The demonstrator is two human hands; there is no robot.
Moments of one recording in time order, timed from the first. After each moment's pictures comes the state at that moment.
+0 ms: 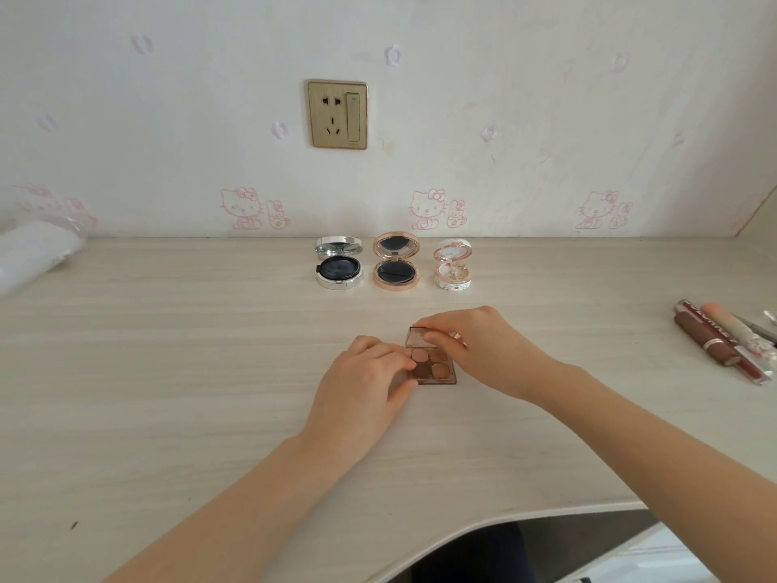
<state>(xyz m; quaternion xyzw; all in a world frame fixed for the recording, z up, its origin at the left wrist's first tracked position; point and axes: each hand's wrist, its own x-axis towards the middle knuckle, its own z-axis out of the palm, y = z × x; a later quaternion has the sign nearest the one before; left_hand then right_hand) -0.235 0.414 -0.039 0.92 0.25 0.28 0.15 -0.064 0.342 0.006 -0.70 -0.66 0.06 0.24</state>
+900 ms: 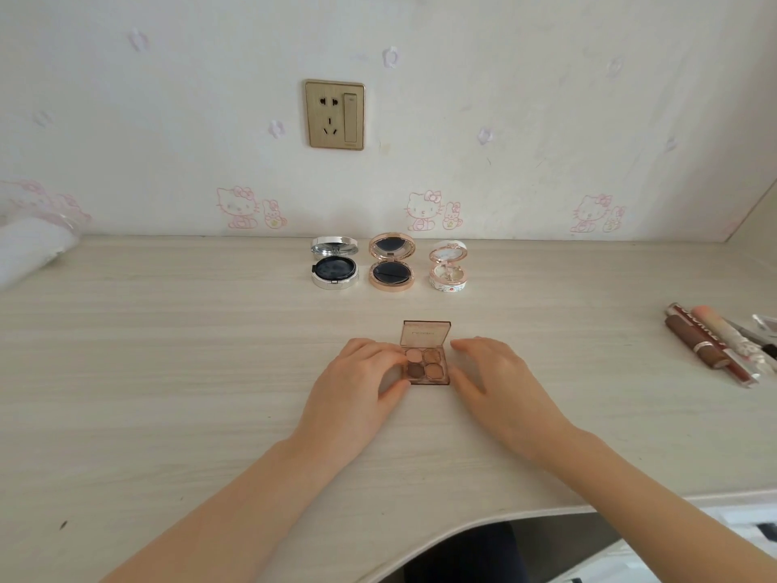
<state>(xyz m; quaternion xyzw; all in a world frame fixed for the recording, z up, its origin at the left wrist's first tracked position) -0.237 0.416 -0.044 0.91 0.26 0.29 0.18 -0.071 0.302 -0.031 -0.80 -0.55 0.03 0.24</state>
